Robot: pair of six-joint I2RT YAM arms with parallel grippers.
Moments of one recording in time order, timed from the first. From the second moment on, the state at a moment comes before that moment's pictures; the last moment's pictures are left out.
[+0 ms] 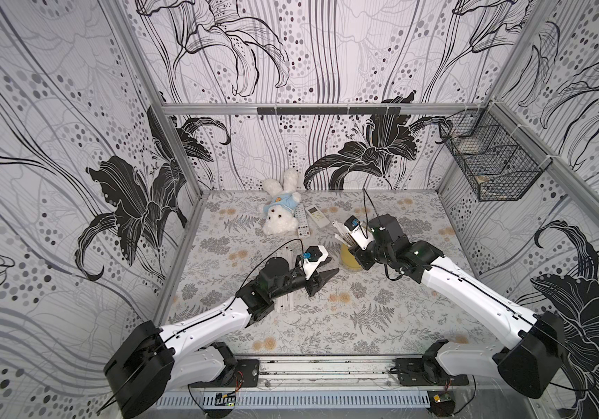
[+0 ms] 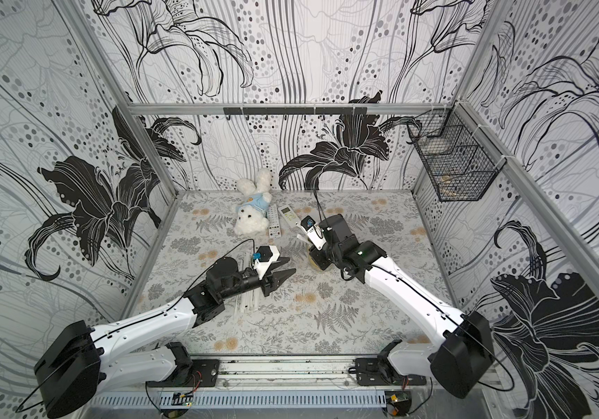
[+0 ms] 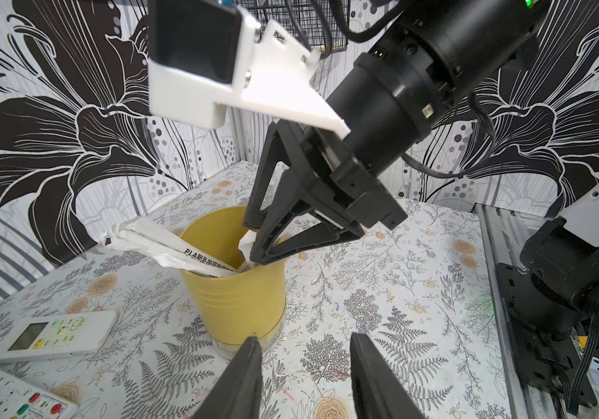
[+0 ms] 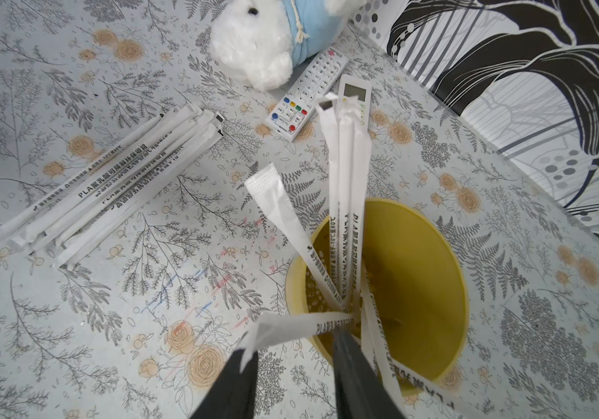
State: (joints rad) left arm -0.79 1.16 0.58 0.46 0.27 0.02; right arm 0.64 1.30 1.13 -0.57 0.04 -0.20
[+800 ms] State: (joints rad) left arm -0.81 1.16 0.57 0.46 0.27 0.05; right arm 0.64 1.36 1.19 -0.54 0.06 -0.25
